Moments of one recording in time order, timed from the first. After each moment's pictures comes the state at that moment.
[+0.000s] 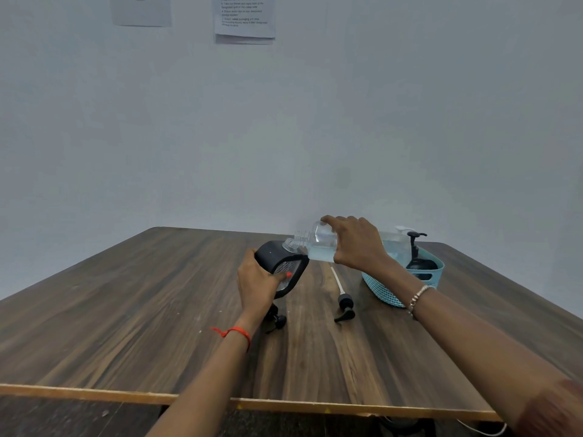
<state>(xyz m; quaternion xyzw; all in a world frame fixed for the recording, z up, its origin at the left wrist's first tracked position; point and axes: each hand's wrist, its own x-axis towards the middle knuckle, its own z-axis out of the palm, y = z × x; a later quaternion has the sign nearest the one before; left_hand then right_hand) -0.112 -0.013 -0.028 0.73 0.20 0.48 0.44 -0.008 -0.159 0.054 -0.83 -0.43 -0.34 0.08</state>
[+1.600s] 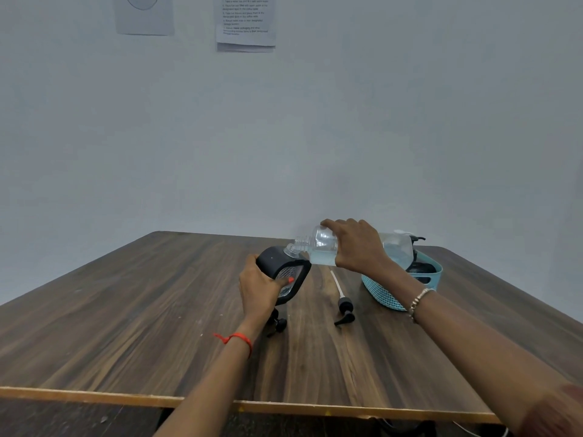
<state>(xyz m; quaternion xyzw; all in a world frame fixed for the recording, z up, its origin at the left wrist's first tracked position) -0.117 -0.018 -0.029 0.73 0.20 0.47 0.46 -0.014 -0.163 0.059 -0.83 -0.43 -0.34 0.07</state>
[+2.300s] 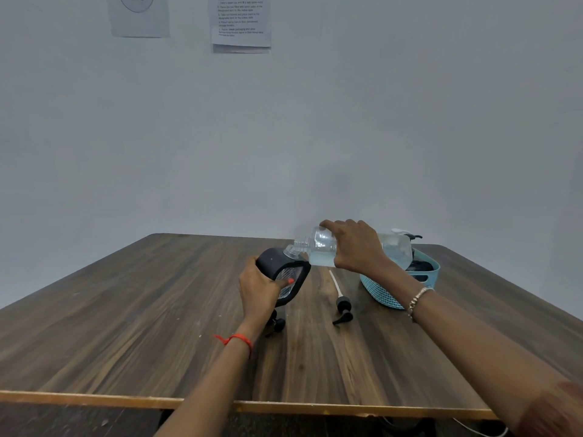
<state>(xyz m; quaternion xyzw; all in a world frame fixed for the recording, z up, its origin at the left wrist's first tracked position) -0.116 -0.020 -0.030 0.73 0.20 0.47 0.45 -0.018 -0.167 0.059 -0.84 -0.42 -0.33 0.07</state>
